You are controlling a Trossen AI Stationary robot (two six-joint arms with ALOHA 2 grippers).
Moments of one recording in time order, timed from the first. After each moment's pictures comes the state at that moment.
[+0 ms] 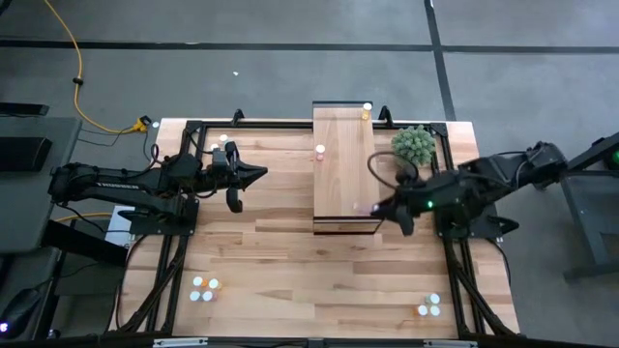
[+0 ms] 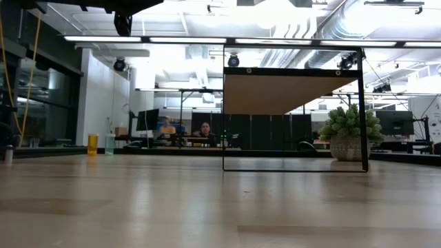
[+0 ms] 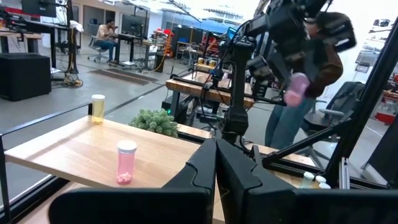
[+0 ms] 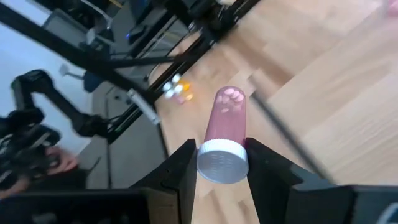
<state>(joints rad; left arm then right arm) 0.15 0.76 0.52 0.28 -0.17 -0.18 0.35 1.06 1.28 -0.74 0.24 0.91</state>
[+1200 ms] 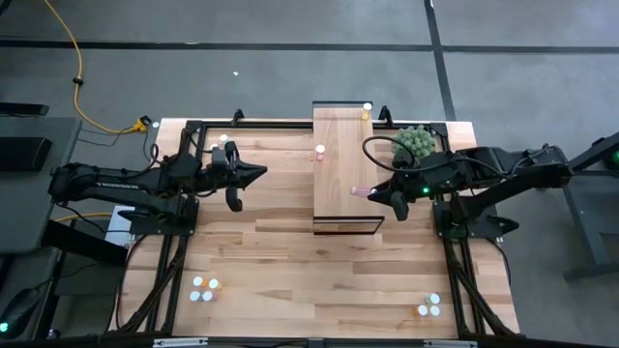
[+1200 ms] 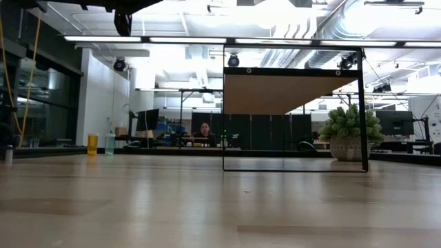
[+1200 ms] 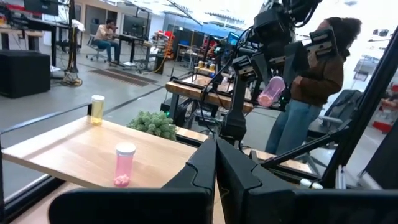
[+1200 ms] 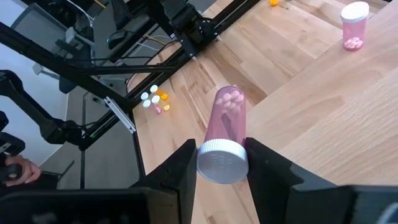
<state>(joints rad) 0.15 0.76 0.53 0.29 -0.18 -0.22 0.21 1.07 1.29 -0.77 0.17 0.78</state>
